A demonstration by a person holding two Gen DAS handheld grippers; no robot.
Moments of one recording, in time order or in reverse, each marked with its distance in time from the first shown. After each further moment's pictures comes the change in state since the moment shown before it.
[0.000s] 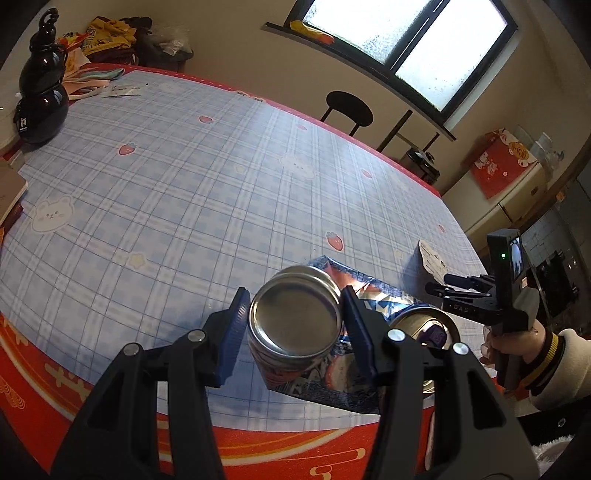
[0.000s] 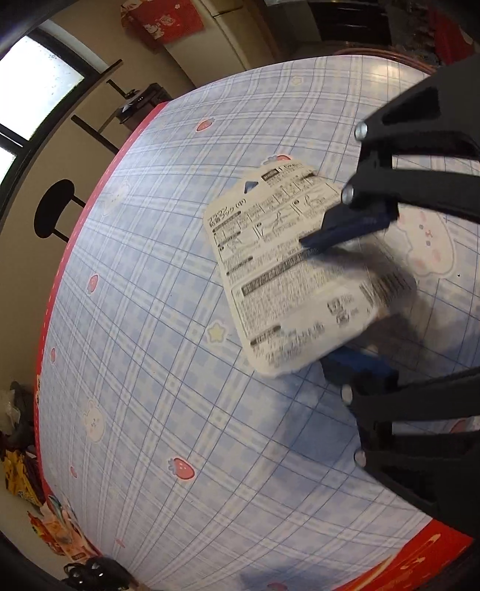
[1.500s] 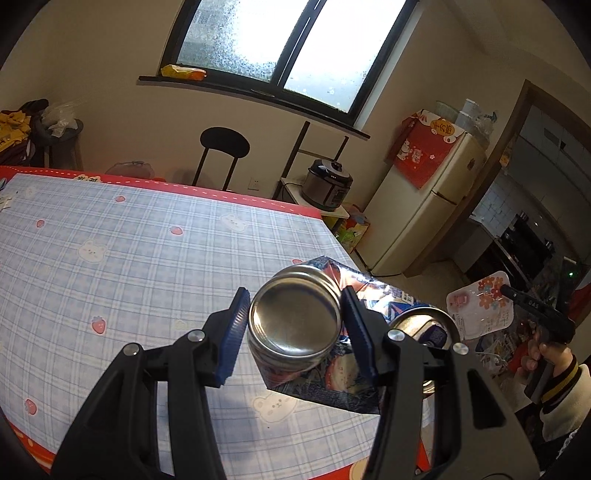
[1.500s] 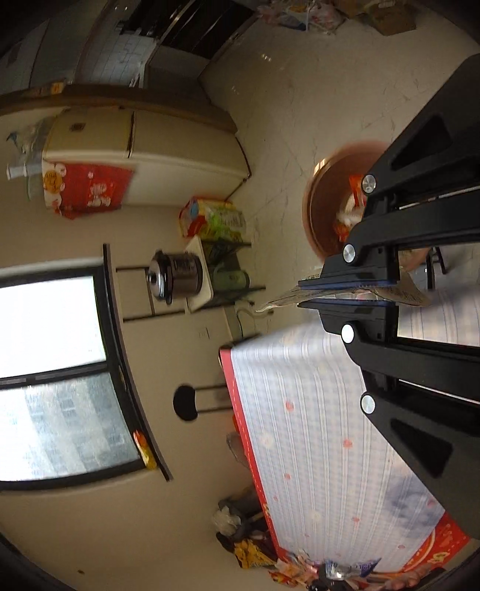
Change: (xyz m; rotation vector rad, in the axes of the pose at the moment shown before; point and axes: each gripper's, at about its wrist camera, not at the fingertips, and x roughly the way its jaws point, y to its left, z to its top) left arm 0.042 -0.346 0.025 0.230 -0.114 -0.158; right arm -0.186 -0.423 -0.196 0.634 -0.426 -0.084
